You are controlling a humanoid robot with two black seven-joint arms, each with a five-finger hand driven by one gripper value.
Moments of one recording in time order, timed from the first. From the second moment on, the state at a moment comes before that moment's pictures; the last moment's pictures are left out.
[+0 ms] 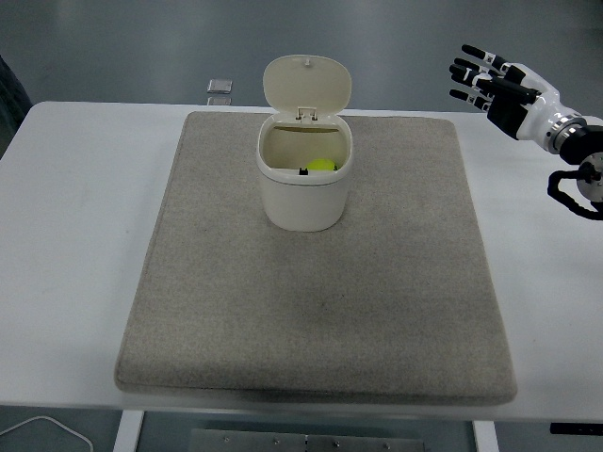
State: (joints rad) left arm 0.05 0.00 -0.04 -0.12 0.01 -0.05 -0.31; right arm 1.07 -0.45 0.30 0.80 0.09 0.09 0.12
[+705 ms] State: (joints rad) left arm 0.05 0.00 -0.04 -0.12 0.01 -0.05 -0.31; right arm 1.05 -0.41 0.31 0.76 0.09 0.09 0.14
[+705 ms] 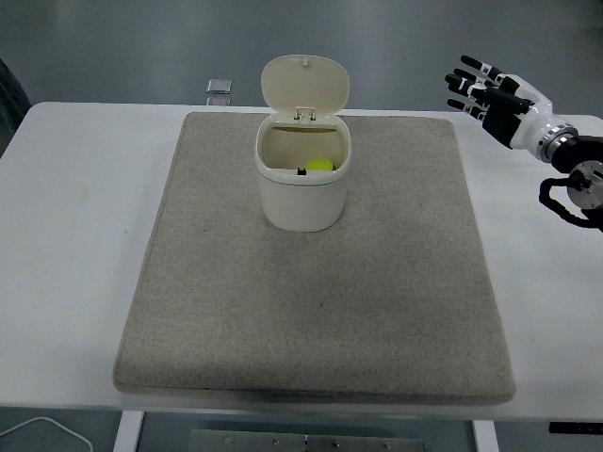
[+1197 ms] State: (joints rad) left arm 0.05 0.00 -0.04 -0.12 0.01 -0.05 -0.31; right arm 1.03 -0.41 0.41 0.76 0.09 0.09 0.15
